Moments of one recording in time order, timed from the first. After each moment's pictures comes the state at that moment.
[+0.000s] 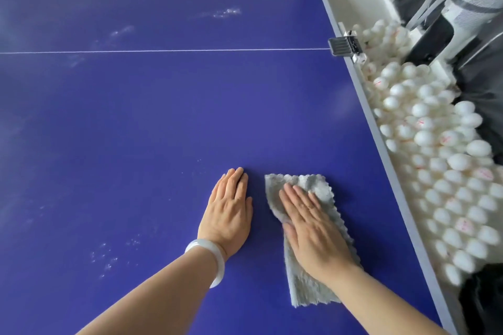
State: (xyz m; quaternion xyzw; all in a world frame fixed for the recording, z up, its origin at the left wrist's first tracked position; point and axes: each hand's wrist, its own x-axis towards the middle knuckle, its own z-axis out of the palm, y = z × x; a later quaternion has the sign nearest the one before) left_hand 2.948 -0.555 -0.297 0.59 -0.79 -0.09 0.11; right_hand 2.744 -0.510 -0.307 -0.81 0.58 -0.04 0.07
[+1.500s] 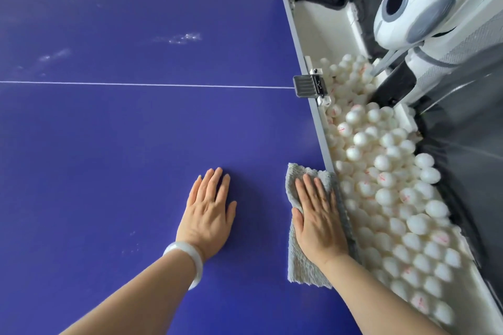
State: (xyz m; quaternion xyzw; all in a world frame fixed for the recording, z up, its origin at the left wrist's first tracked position) left_hand 2.872 -0.695 -0.297 0.59 -0.80 -0.08 0.06; right_hand 2.626 -0.658 -0.305 -0.71 0.71 -0.02 0.06
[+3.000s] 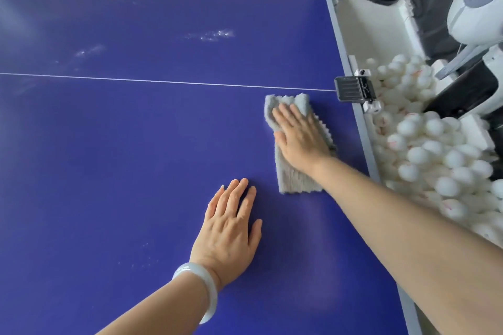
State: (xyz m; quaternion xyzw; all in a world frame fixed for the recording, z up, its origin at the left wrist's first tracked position) left_hand 2.875 -0.690 -0.302 0.60 -0.79 -0.07 0.08; right_hand 2.687 -0.871 -0.310 -0.81 0.58 -0.05 0.04
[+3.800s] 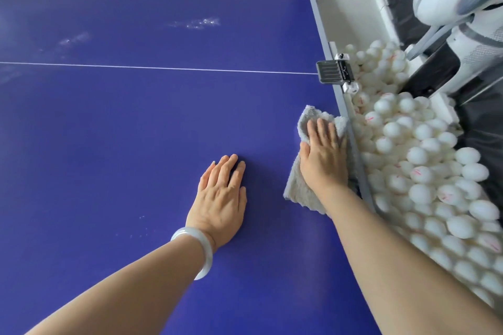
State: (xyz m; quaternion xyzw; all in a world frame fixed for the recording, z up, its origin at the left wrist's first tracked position) left_hand 2.876 -0.690 -0.304 0.60 -0.79 -0.10 0.10; right_hand 2.652 -0.768 -0.308 -0.65 0.75 -0.06 0.06
